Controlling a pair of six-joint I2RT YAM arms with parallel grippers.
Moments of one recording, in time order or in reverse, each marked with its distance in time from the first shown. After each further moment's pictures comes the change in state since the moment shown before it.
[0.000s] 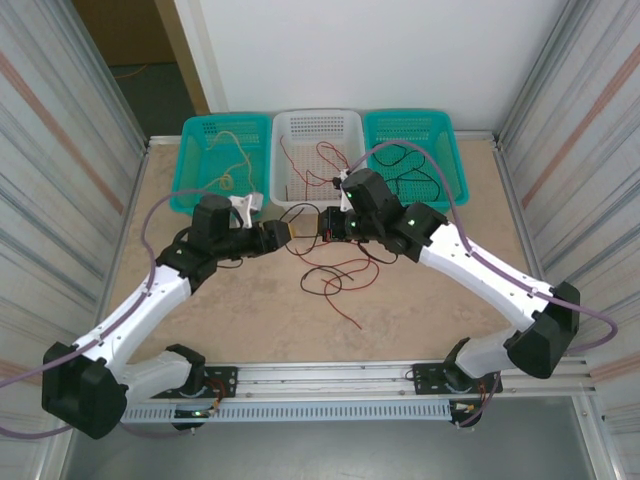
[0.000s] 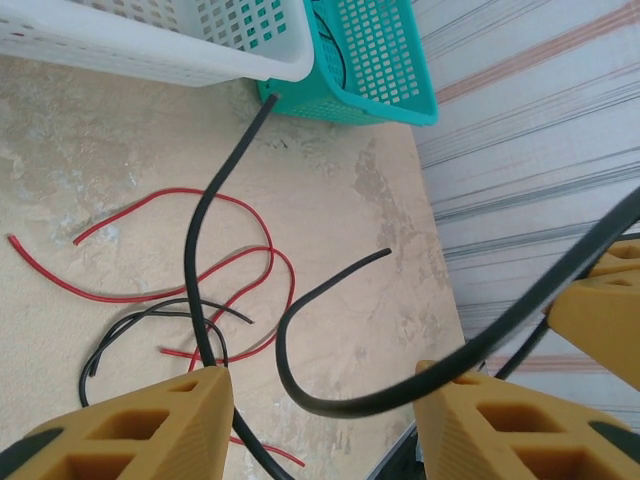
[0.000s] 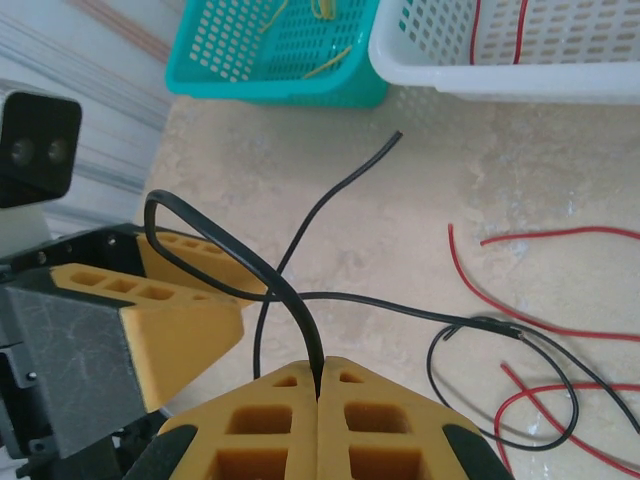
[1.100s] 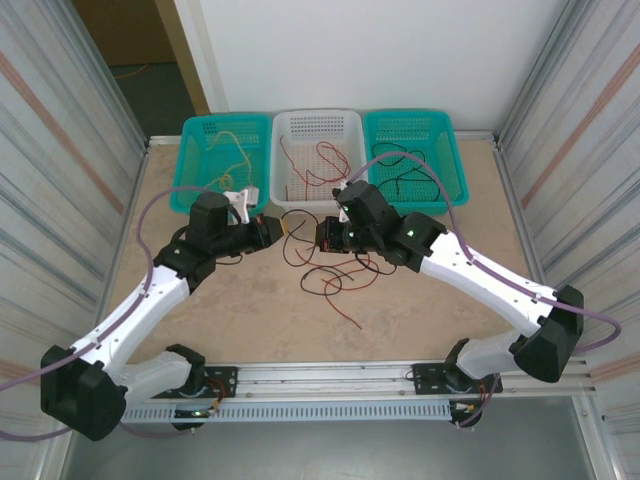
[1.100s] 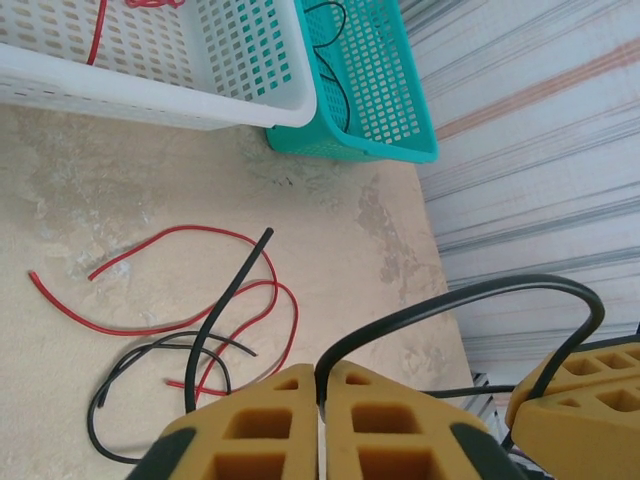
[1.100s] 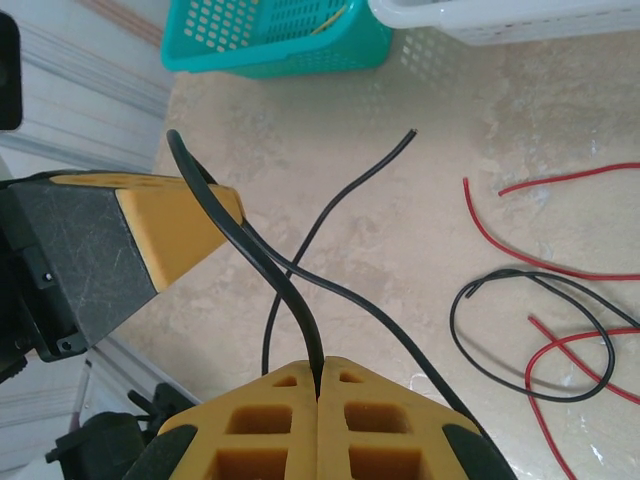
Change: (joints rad) left arm 0.000 -0.013 0.007 0.027 -0.071 -0.018; right arm 0.058 -0.026 -0.034 -0.022 0.022 0.109
